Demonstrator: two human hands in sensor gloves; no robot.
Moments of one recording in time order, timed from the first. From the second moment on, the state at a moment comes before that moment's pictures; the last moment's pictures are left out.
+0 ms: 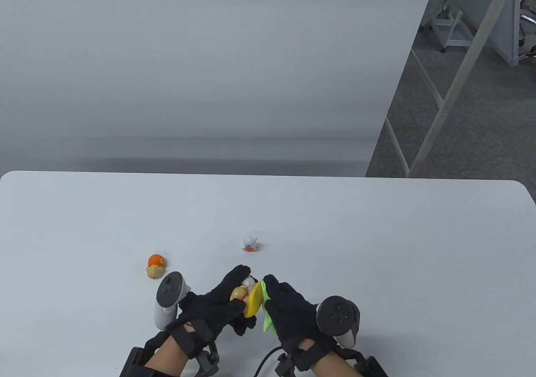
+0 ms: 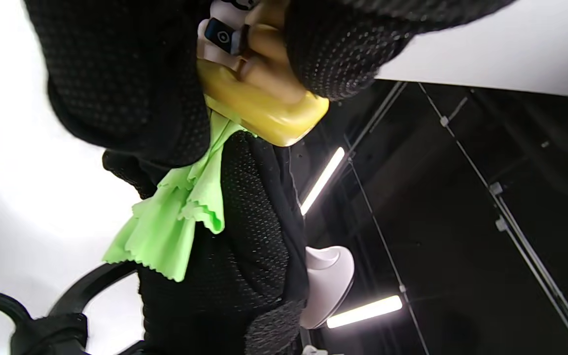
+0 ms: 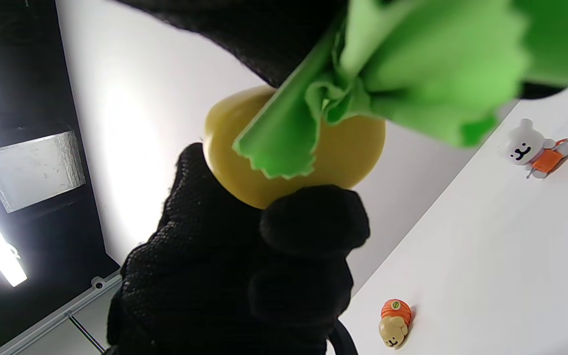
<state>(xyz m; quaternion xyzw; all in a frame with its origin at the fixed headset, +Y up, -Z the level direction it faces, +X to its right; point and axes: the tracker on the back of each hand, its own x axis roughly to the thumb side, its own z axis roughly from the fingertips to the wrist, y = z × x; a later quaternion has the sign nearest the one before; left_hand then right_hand) -0.166 -0.755 -0.315 -0.15 -0.33 0.68 0.64 0.078 -0.734 -0.288 0.26 -0.04 0.79 0.55</state>
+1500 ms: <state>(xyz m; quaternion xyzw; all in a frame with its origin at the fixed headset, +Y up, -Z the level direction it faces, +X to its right) -0.171 -0.766 -0.313 -0.15 -0.18 0.66 0.71 0.072 -0.720 -0.278 0.36 -0.12 0.81 0.44</state>
